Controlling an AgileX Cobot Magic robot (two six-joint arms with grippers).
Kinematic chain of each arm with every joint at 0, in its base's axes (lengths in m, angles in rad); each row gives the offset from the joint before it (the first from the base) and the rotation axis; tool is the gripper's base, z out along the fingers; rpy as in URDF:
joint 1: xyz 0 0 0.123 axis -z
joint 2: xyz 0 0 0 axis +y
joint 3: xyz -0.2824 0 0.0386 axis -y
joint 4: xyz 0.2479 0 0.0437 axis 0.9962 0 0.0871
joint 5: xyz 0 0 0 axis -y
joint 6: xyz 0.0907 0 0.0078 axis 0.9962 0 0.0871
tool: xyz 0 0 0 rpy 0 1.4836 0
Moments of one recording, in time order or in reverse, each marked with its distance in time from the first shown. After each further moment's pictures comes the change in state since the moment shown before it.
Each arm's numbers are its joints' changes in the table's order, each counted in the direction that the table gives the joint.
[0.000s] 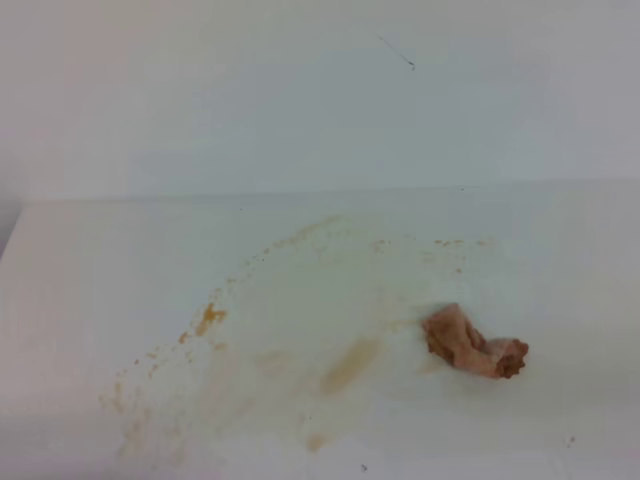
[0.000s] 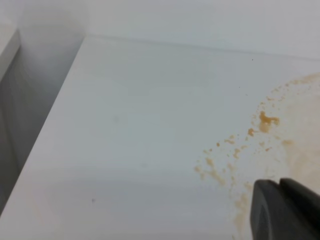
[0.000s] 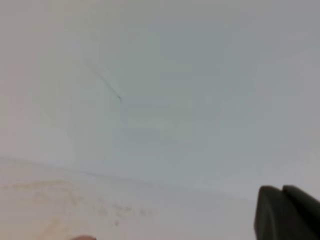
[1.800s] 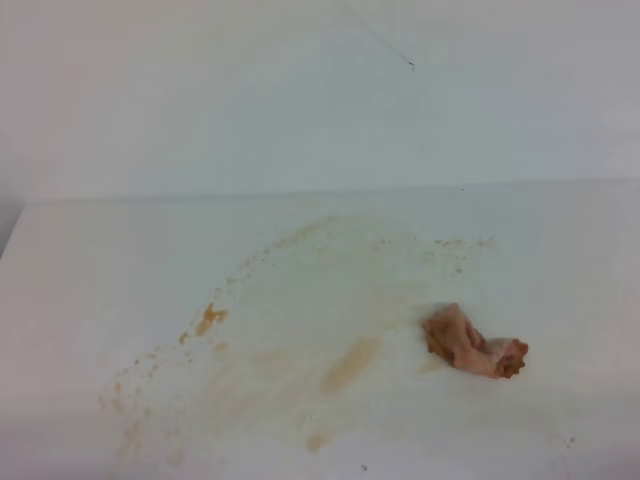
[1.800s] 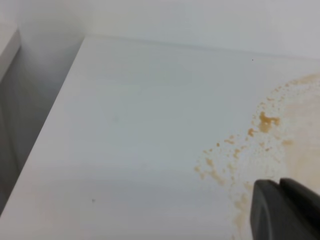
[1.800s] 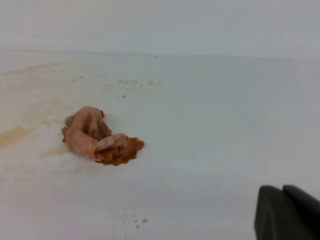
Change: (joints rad) left arm 0.000 0.014 -0.005 0.000 0.000 0.000; right arm 0.084 -0.103 -0.320 0.022 -0.095 0.091
